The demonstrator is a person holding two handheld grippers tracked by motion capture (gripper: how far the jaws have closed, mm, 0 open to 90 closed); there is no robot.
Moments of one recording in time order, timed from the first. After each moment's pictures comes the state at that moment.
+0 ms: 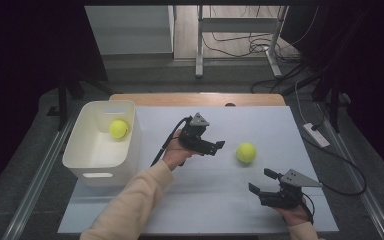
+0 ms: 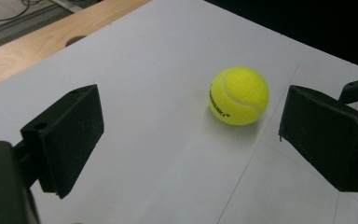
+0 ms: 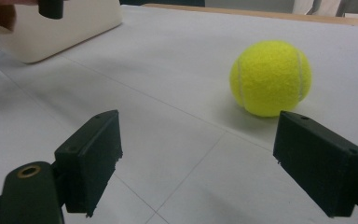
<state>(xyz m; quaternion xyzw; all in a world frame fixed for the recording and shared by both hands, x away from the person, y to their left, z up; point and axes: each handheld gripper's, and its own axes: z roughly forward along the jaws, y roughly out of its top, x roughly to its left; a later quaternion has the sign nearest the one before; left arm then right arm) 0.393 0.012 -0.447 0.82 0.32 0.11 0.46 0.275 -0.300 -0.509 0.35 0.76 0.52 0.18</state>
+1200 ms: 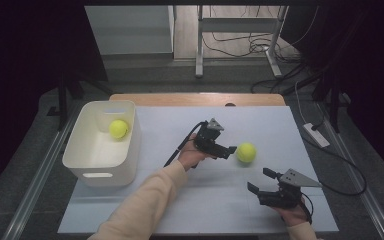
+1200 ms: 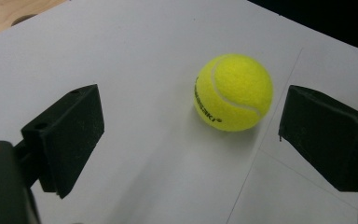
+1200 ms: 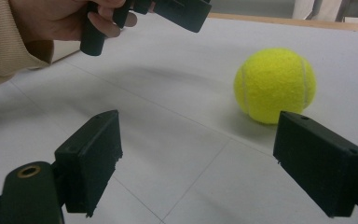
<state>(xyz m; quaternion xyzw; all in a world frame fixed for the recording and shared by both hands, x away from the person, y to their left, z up) 0.410 -0.027 -0.475 0.84 0.30 0.08 0.44 0.274 -0.296 -0.506 0.35 0.75 0.53 0.18</state>
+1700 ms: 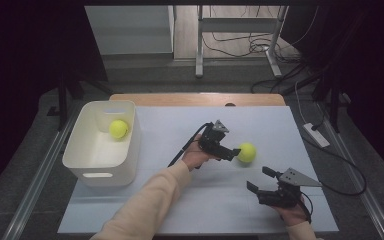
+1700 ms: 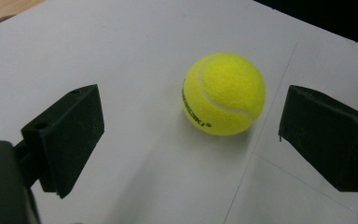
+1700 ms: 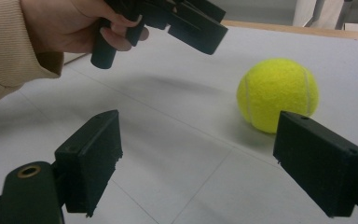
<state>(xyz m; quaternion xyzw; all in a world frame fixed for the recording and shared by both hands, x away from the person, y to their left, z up) 0.410 -0.043 -0.480 0.85 0.29 0.07 0.44 0.274 -0.293 -0.502 0.34 0.75 0.53 0.18</state>
